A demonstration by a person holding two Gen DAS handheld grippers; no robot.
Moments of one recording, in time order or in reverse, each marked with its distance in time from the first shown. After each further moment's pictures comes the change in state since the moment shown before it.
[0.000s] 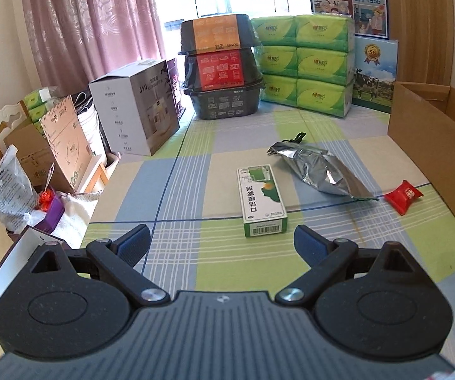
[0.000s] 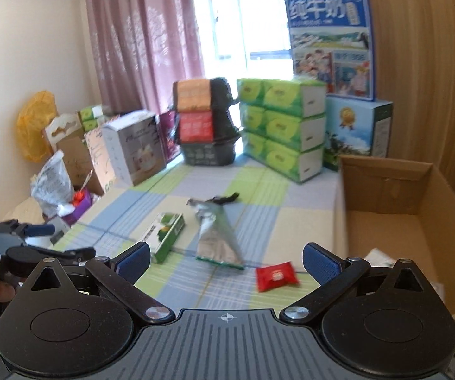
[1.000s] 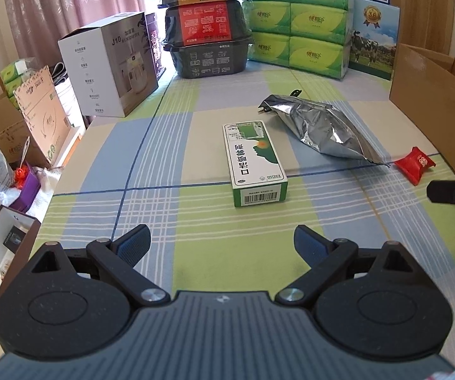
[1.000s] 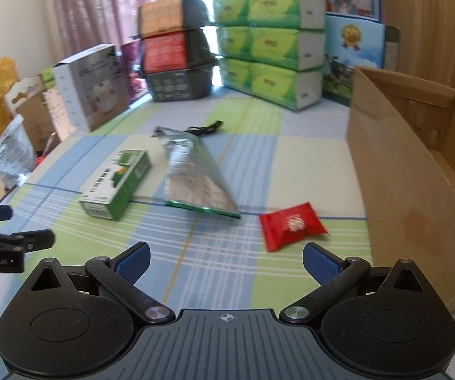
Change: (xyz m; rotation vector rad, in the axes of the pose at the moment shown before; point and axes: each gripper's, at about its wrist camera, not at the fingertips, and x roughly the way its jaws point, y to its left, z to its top) left arm 0.060 -0.004 -0.016 0.015 0.115 -0.067; right arm 0.125 -0.010 -0.059 0.081 0.152 -0.123
